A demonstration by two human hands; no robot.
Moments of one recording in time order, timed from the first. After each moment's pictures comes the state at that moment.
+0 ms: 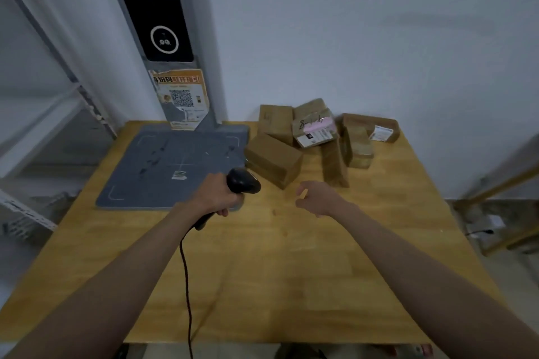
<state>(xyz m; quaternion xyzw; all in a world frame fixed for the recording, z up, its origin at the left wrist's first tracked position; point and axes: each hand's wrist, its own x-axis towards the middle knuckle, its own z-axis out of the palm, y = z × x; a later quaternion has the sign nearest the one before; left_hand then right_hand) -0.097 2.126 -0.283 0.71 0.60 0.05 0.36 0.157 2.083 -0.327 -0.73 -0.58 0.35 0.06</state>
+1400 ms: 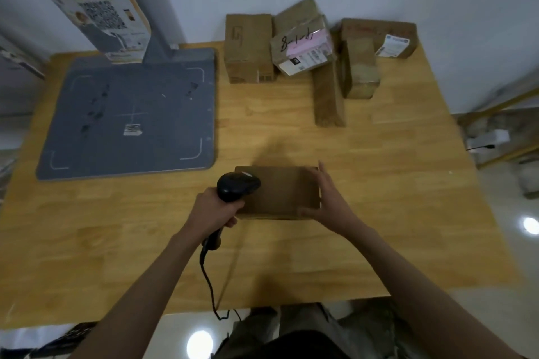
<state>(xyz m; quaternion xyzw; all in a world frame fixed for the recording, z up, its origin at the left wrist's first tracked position) -0.033 2.115 -0.397 0.55 0.68 0.04 0.49 0.223 2.036 -0.462 -0.70 -0.52 0.45 0.20</state>
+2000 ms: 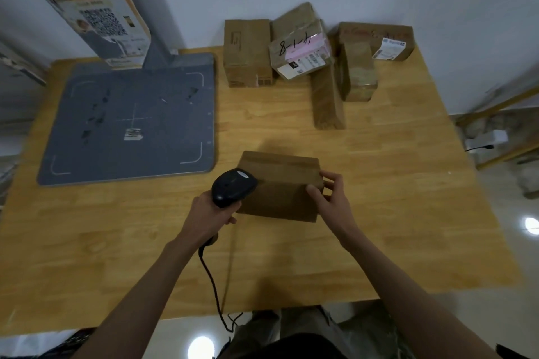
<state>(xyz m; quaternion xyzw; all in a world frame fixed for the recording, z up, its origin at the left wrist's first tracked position) -0.048 2.114 -0.407 0.60 0.64 0.08 0.47 0.208 2.027 -0.456 -0.71 -0.29 0.49 0.41</state>
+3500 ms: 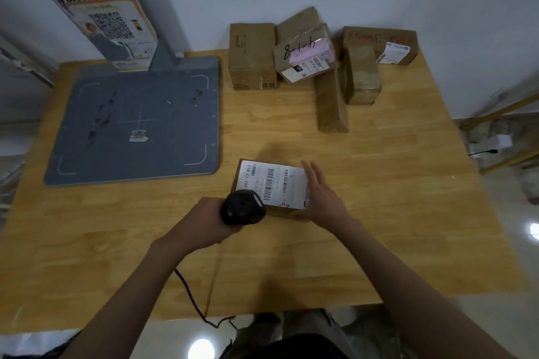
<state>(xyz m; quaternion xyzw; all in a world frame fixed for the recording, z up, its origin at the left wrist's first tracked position) -0.058 2.115 -0.377 0.71 0.55 -0.06 0.45 0.199 2.060 -0.462 -0.74 -0.56 0.35 0.10</state>
